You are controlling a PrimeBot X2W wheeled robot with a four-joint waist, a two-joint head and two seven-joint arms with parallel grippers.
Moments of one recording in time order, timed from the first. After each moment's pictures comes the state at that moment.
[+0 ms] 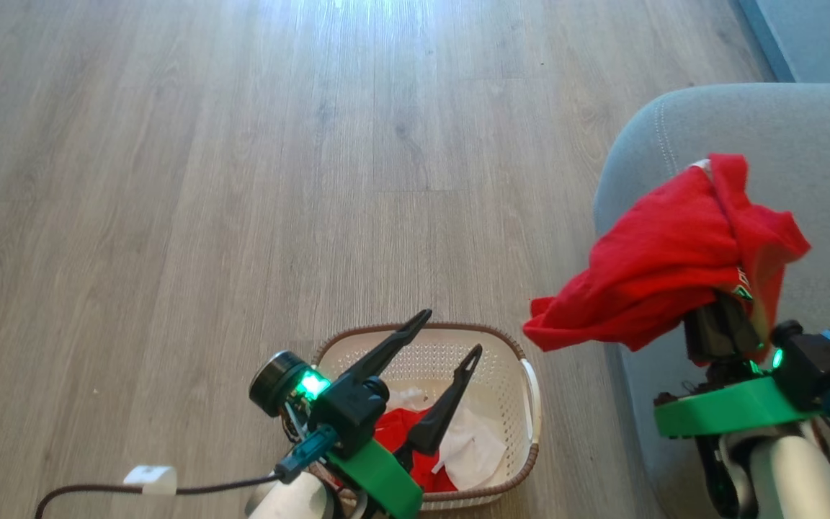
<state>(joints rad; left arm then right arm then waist) -0.14 0.05 -0.54 0.12 -0.11 -0.13 -0.26 -0.03 -0.06 0.03 -0.04 0.12 0.13 -0.25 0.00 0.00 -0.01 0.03</state>
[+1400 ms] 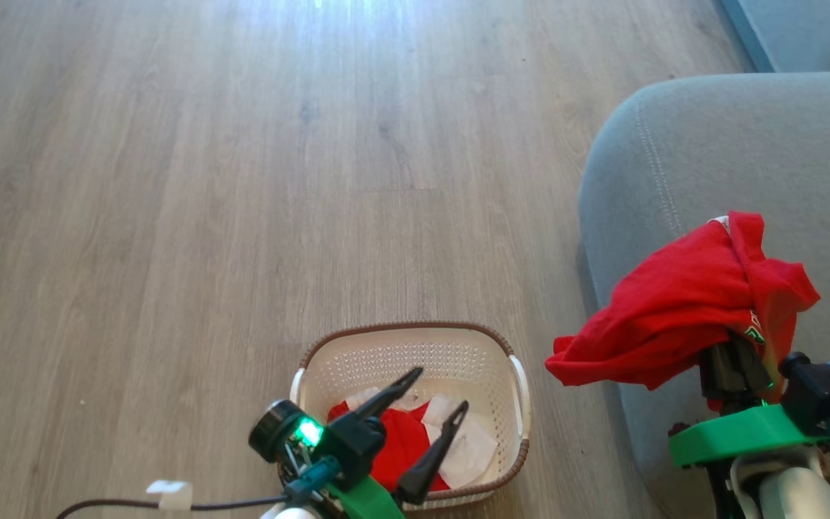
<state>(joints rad) -0.09 0.09 -0.60 0.23 -0.14 -0.13 -0.26 0.04 -0.05 -0.04 0.04 0.14 0.13 -0.25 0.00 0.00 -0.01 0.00</state>
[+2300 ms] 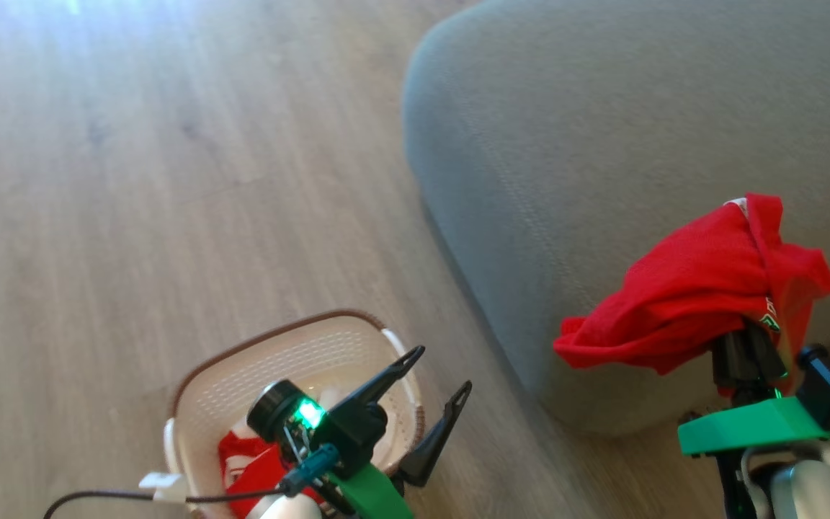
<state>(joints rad) -0.11 0.09 -0.57 0.19 -0.12 -0.13 -0.26 0.03 -0.05 -0.06 0.00 0.14 0.13 -0.25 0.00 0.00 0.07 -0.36</state>
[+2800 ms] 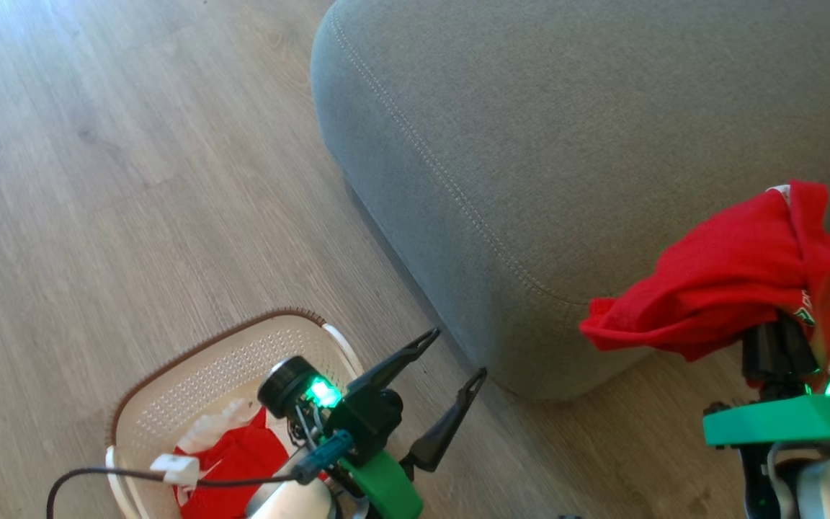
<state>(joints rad) -0.18 0.10 -0.62 0.18 -0.11 -0.13 -0.26 0.03 -0.04 -0.11 -0.04 0.18 0.13 -0.25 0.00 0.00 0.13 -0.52</state>
